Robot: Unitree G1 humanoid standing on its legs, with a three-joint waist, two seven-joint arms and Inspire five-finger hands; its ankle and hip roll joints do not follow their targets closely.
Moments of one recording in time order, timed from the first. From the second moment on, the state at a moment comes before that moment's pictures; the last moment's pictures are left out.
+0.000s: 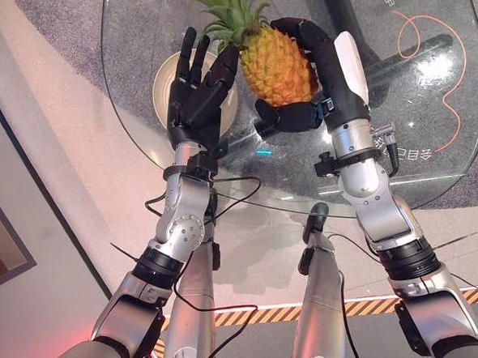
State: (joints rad) left arm -0.63 0.22 -0.24 0.10 -1.04 -0.33 0.25; right arm -0.81 -0.51 0.36 0.06 -0.19 0.01 -0.20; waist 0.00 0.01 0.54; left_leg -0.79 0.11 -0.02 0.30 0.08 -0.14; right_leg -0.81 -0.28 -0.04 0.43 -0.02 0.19
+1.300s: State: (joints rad) left arm -0.63 0.28 -0.25 0.10 -1.09 -0.25 0.09; right arm -0.81 -0.54 0.35 0.06 -0.17 0.01 -0.22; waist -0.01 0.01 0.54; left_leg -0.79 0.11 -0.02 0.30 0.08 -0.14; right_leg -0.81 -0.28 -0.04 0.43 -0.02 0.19
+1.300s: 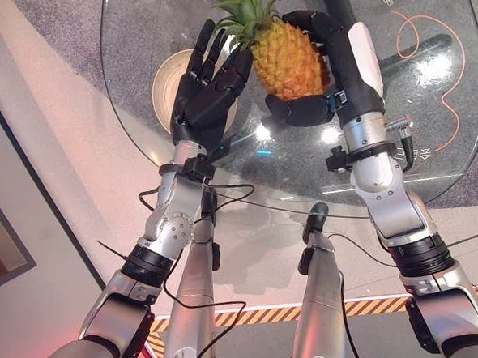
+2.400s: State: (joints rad) left arm -0.67 0.21 -0.26 0.10 -0.95 -0.34 0.35; right arm -0.81 -0.50 0.36 0.06 -0.18 -0.01 -0.30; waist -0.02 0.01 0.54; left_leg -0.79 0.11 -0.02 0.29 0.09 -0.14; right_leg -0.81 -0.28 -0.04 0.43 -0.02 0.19
